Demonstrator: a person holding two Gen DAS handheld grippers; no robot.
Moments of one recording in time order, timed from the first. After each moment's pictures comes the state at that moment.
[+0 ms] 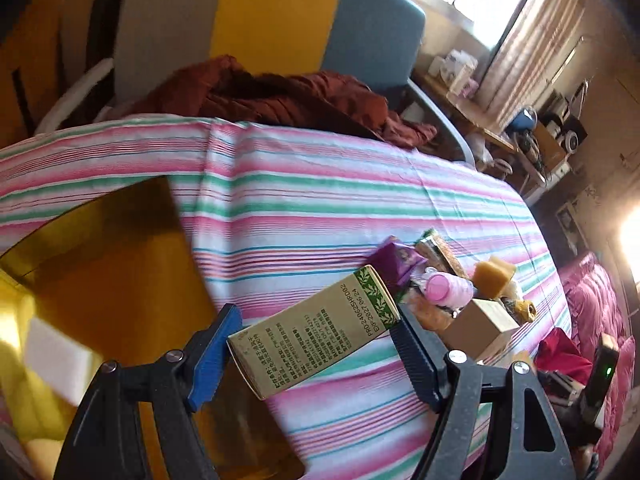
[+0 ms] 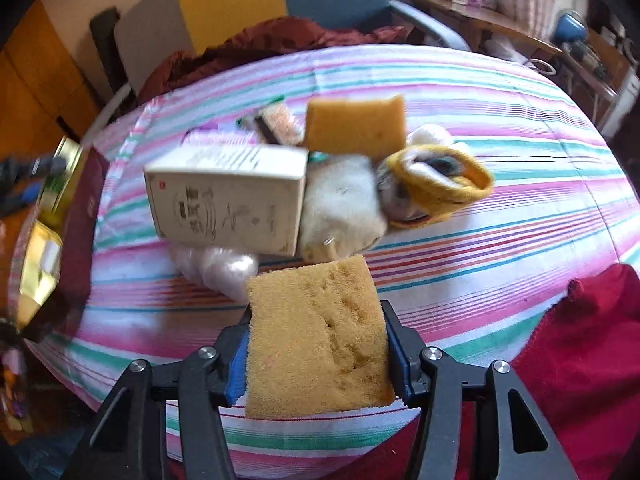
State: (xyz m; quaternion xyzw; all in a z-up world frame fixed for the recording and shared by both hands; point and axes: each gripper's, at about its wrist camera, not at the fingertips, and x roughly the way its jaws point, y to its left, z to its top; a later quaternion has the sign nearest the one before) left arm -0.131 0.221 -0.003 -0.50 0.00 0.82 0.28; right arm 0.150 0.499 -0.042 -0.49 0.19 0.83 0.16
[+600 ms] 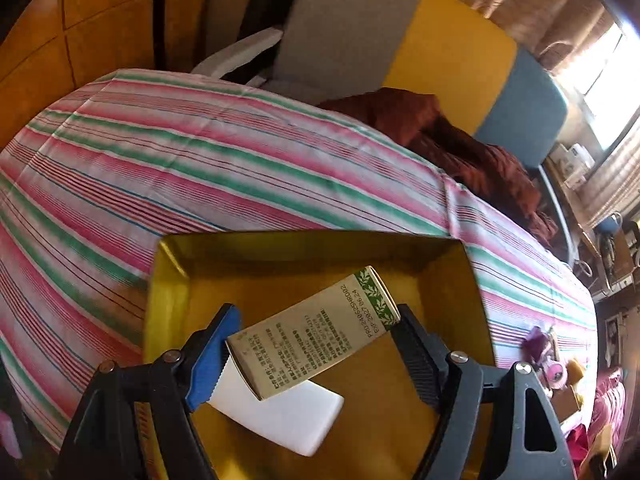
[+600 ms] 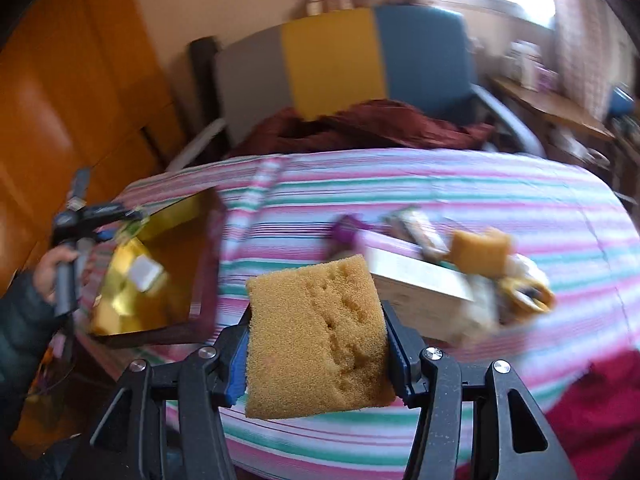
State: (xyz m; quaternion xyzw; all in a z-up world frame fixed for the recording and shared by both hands) left arm -0.230 0.025 -0.031 -0.52 -0.09 0.84 0.09; right arm 0.095 0.389 0.044 -0.40 0.13 0.91 0.04
